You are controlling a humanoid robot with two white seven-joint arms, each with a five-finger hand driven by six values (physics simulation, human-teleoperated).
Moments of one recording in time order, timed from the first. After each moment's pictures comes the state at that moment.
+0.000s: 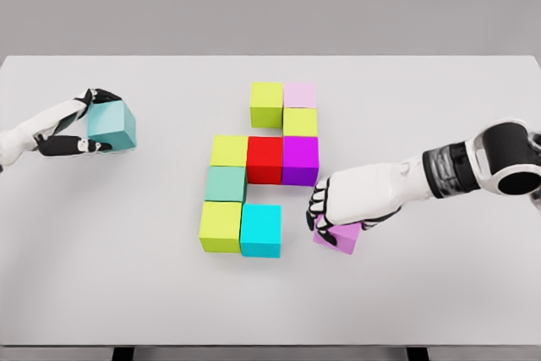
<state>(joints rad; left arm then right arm) -0.47 0.82 -0.54 -1.16 0.33 -0.39 -0.52 -0.95 -0.88 1.20 -1.76 0.24 -0.61 0.61</state>
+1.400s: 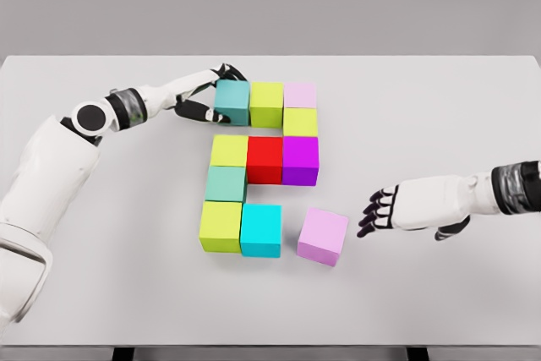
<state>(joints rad) -0.87 0.24 -0.56 -0.57 -0.04 -0.49 -0.61 -0.81 -1.09 1.09 -1.76 0.29 -0.61 0.61</state>
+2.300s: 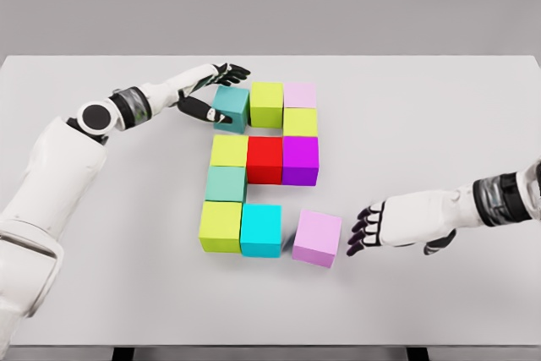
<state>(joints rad) -0.88 0.19 -0.51 -0.51 -0.03 -0.48 -0.59 -0.83 -1.05 1.17 -1.76 0.29 -0.61 0.61</state>
